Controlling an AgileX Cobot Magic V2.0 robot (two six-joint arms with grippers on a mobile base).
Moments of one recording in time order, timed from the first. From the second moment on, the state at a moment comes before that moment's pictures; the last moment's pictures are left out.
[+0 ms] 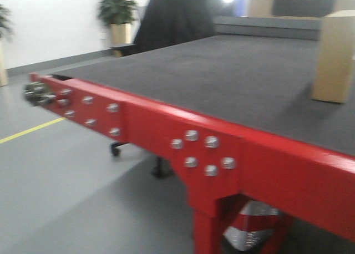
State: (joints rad) left arm -0.05 0.00 0.00 0.08 0.05 -0.08; right arm -0.05 0.00 0.00 0.11 0.14 -0.03
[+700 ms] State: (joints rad) left arm -0.05 0.00 0.00 0.08 0.05 -0.08; right arm -0.05 0.00 0.00 0.11 0.14 -0.03
